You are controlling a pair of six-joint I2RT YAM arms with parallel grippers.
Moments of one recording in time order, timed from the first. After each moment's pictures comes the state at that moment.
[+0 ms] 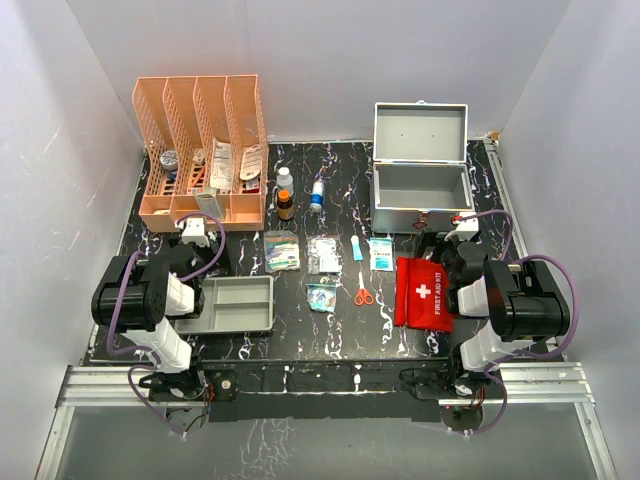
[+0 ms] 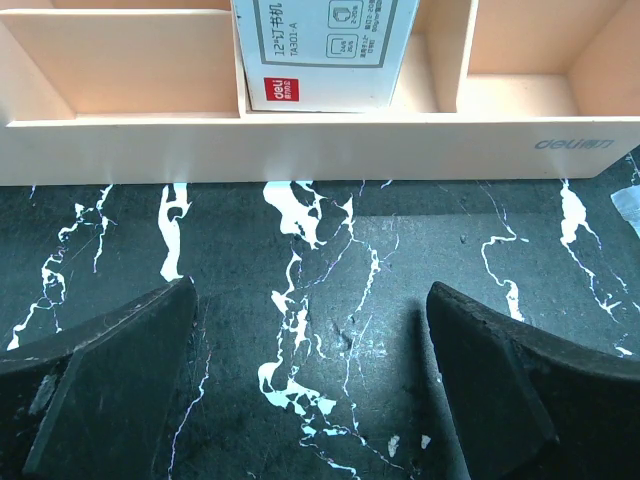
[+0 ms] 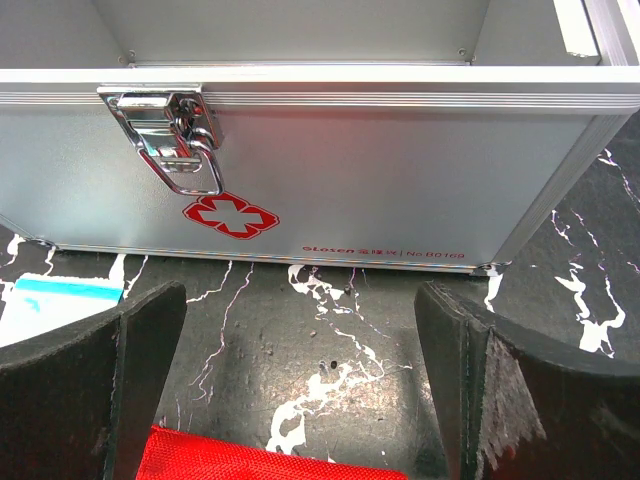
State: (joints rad) left arm 0.03 1.68 0.25 1.11 0.07 0.01; right arm -0.05 1.58 0.22 1.17 -0.09 0.05
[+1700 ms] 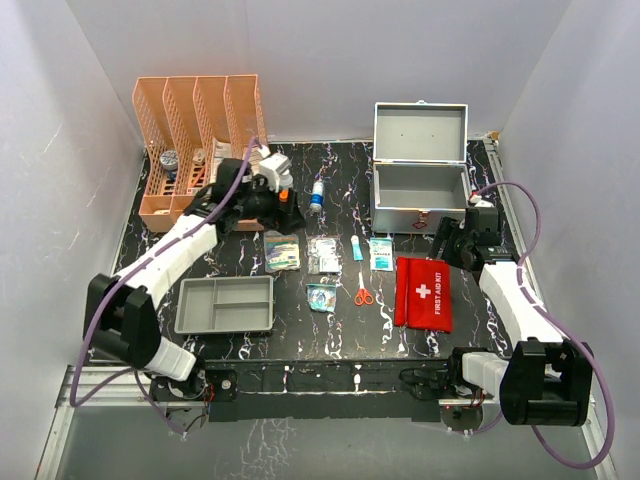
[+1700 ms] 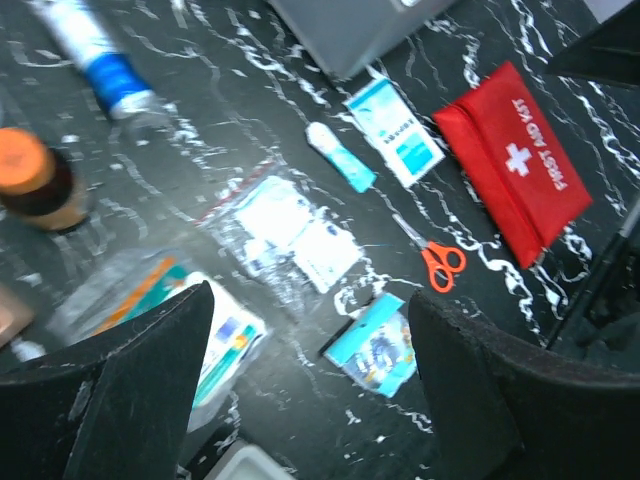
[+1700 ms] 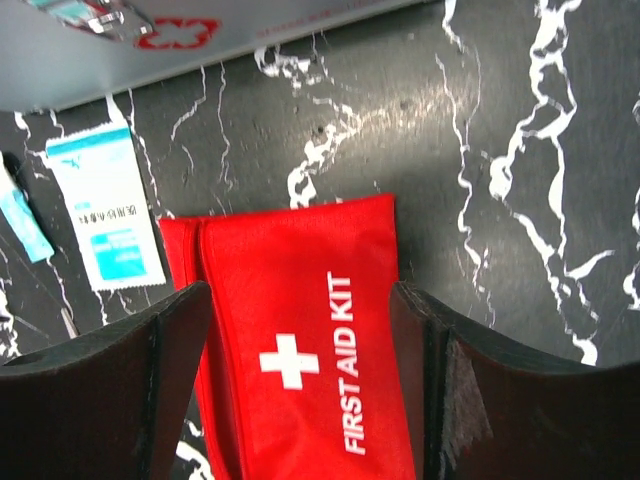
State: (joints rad) left arm -0.37 1.45 1.13 -0.30 0.51 -0.06; right arm -0.05 1.13 0.71 -0.41 -0.01 0.29
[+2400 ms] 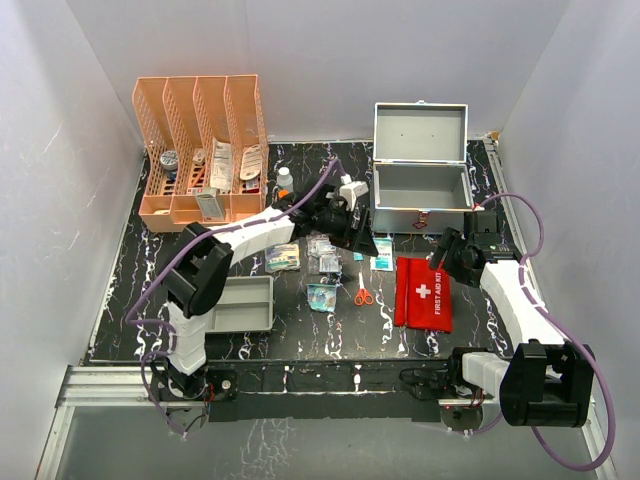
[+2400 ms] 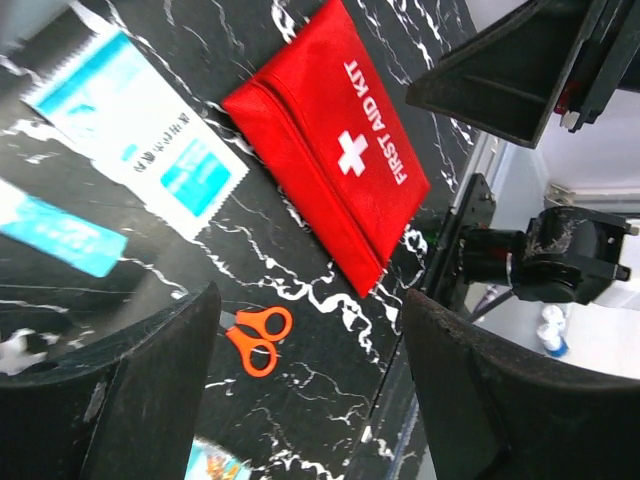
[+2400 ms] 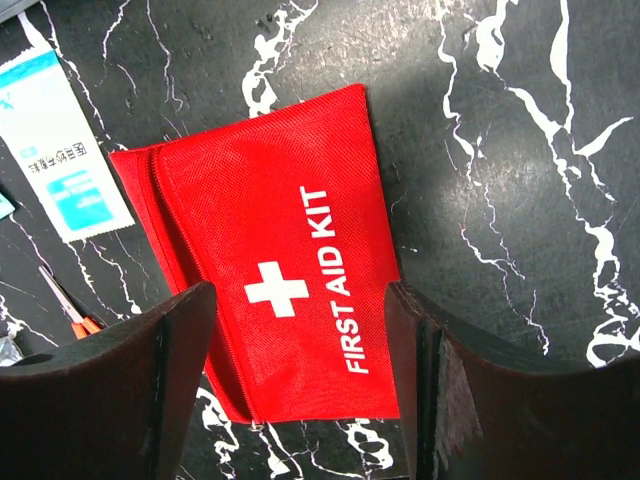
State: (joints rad) left arm -0.71 1.95 1.41 -0.16 0.68 -0.41; right arm -0.05 1.11 0.74 -0.66 0.00 0.40
